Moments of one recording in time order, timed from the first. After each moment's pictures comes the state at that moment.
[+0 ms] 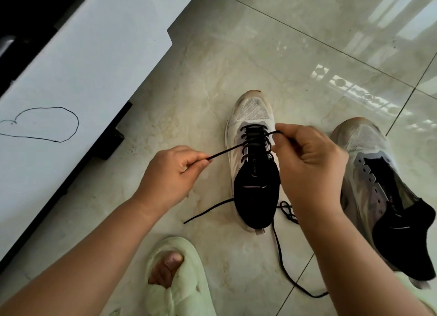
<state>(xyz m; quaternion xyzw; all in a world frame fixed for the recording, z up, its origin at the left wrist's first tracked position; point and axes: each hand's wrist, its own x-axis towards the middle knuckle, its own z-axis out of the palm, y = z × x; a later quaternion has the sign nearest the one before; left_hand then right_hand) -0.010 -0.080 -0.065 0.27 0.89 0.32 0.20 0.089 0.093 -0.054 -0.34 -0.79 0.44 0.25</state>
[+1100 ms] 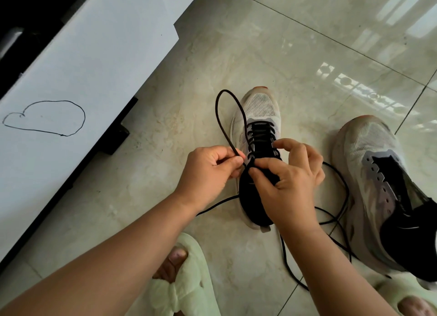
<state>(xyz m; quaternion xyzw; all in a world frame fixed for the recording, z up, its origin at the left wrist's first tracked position) 0.015 -0.039 -0.066 0.07 0.78 0.52 0.34 0.107 0.064 -0.081 -0.32 -0.86 0.39 0.11</state>
